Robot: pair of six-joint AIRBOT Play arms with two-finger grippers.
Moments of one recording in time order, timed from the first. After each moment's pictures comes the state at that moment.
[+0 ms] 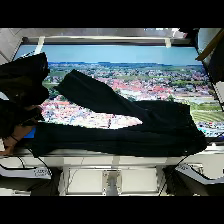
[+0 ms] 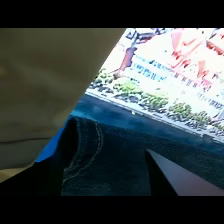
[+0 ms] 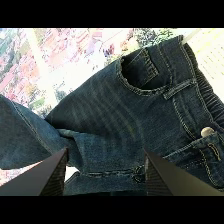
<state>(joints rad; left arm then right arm) 0.51 -1.51 1.11 1.38 -1.33 -1.32 -1.16 -1.15 1.21 -0.75 1.63 1.11</state>
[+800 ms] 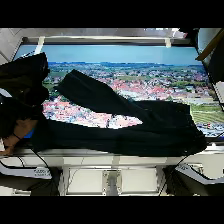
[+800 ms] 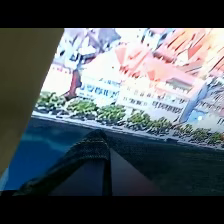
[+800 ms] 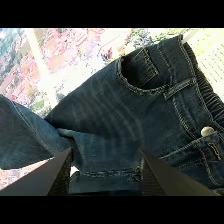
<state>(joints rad) 0.47 -1.53 1.18 1.26 -1.32 -1.24 -1.16 -1.15 1.21 -0.76 1.63 1.11</state>
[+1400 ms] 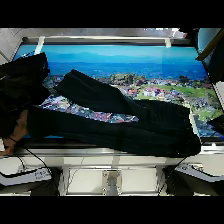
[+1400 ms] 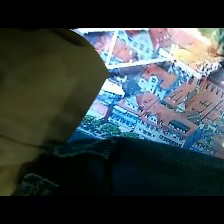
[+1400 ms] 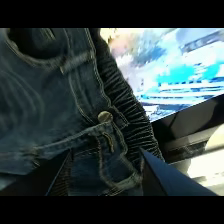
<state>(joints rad) 0.48 -1.38 1.25 1.38 -1.28 -1.41 -1.09 -1.26 1.03 -1.08 1.47 0.98</state>
